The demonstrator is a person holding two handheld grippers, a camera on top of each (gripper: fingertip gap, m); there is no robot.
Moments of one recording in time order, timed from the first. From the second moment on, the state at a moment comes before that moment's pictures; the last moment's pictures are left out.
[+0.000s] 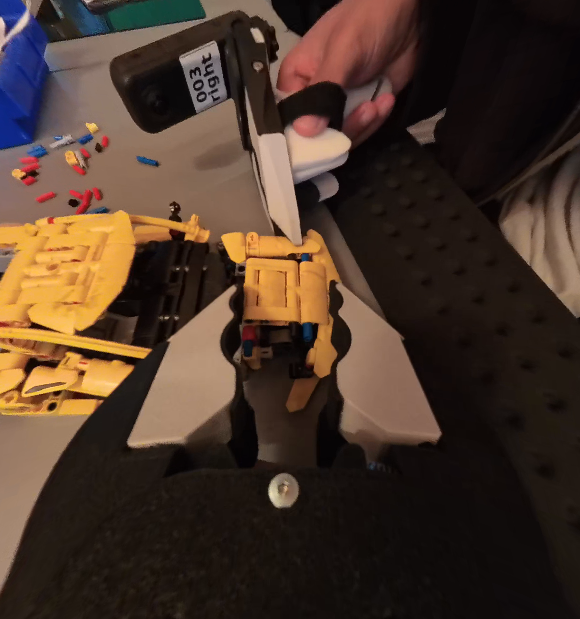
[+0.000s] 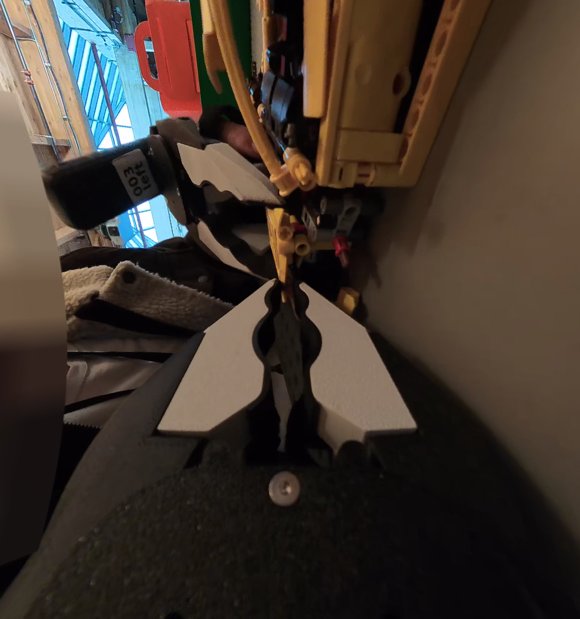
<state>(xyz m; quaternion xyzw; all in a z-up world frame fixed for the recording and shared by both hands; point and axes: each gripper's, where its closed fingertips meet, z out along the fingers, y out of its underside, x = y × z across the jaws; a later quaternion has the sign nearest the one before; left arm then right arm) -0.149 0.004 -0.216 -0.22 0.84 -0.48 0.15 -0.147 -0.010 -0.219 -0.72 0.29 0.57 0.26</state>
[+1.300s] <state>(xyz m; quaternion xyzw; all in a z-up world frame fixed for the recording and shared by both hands) -0.143 0.000 -0.218 -0.27 0.82 -0.48 0.15 -0.149 -0.014 -0.220 -0.75 0.27 0.55 0.27</state>
